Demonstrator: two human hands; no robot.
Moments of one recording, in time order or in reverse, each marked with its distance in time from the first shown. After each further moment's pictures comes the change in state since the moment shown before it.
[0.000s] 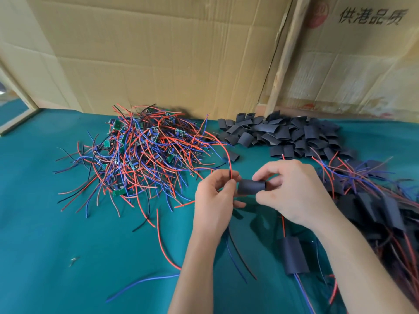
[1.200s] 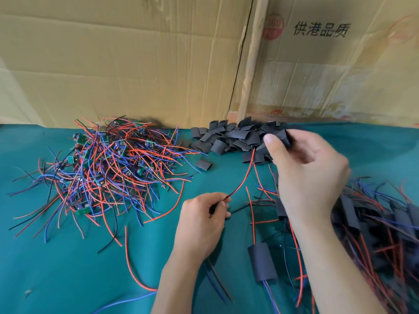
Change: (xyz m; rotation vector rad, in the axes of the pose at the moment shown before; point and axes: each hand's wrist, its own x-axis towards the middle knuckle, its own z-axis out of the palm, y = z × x) left_hand -0.011 -0.014 0.013 0.467 -0.141 0.211; right_hand 0.004 0.000 -0.029 0.369 0.906 -0.055
